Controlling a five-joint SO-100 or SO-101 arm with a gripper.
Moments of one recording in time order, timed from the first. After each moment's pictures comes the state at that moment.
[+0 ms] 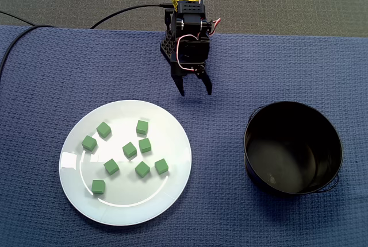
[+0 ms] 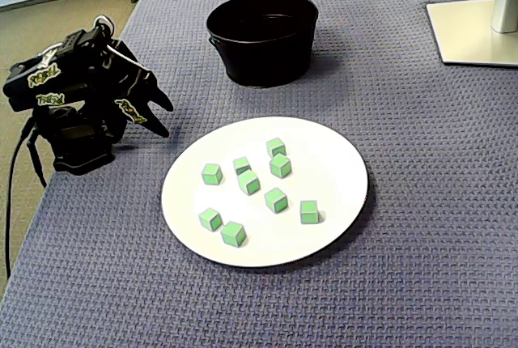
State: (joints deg) arm -1.3 182.4 170.7 78.2 -78.8
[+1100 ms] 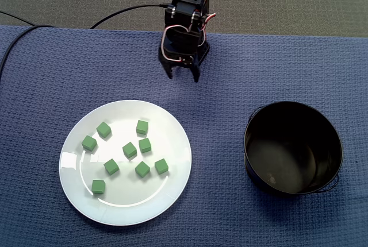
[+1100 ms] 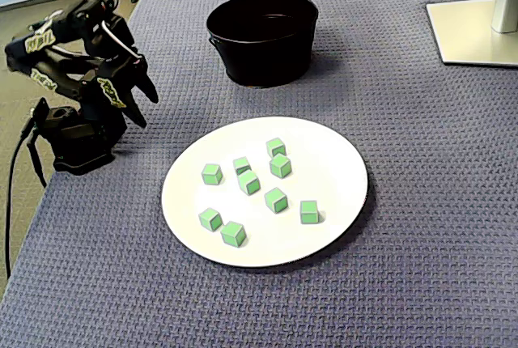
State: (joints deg) arm 17.4 149.9 139.7 83.7 -88.9
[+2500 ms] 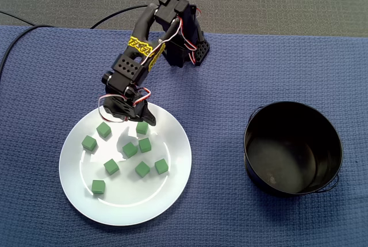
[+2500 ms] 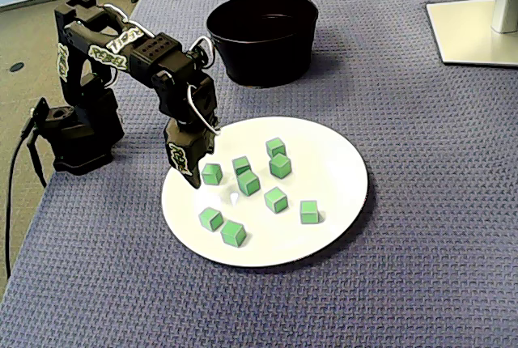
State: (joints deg) arm 31.6 71.8 89.8 70.5 -100.5
